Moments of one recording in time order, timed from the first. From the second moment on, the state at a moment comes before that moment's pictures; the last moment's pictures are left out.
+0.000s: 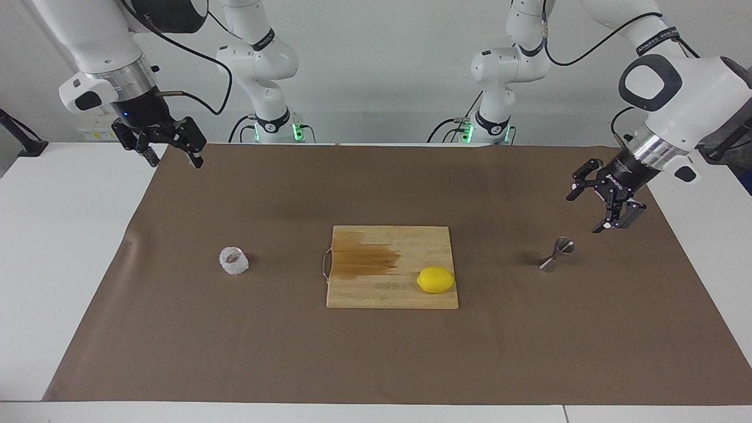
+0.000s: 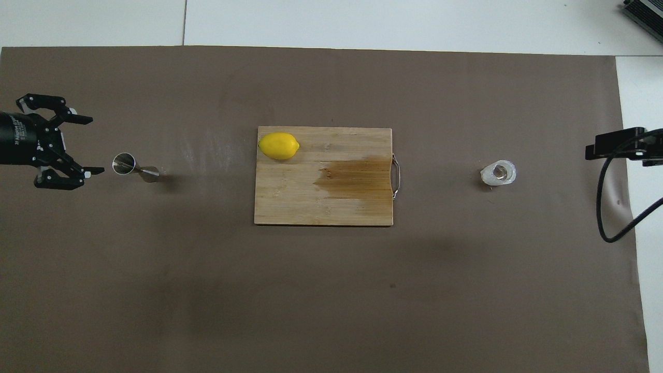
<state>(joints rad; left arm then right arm) 0.06 0.02 0.04 -1.87 -0.47 2.00 -1.58 0.01 -0.03 -0.08 -1.60 0.07 1.66 0.04</state>
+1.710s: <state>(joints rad) 0.04 -0.05 0.03 -2.36 -1.12 2.56 -1.62 0.01 -0.03 -0.08 -1.60 0.07 1.66 0.04</state>
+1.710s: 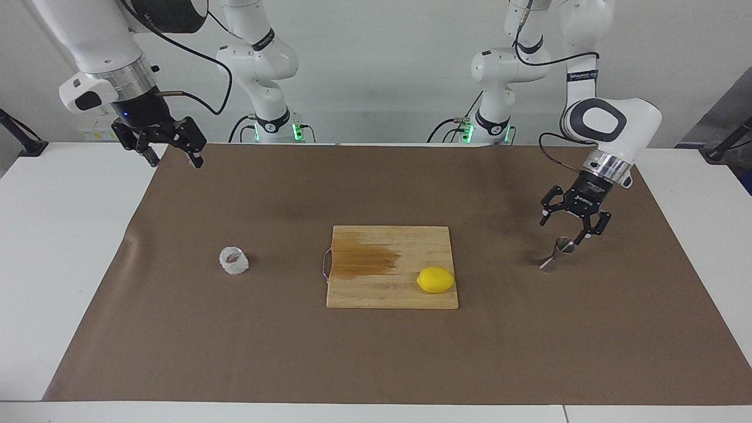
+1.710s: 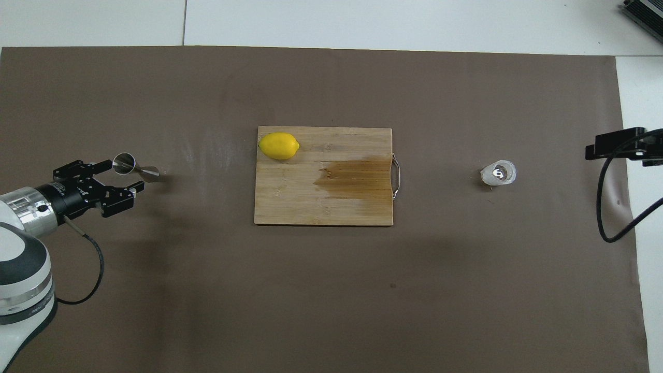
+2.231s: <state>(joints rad) 0.04 -0.01 0.03 -2.34 -1.17 2.64 -1.62 0.01 -0.03 -0.08 -1.60 0.07 1.66 0.04</state>
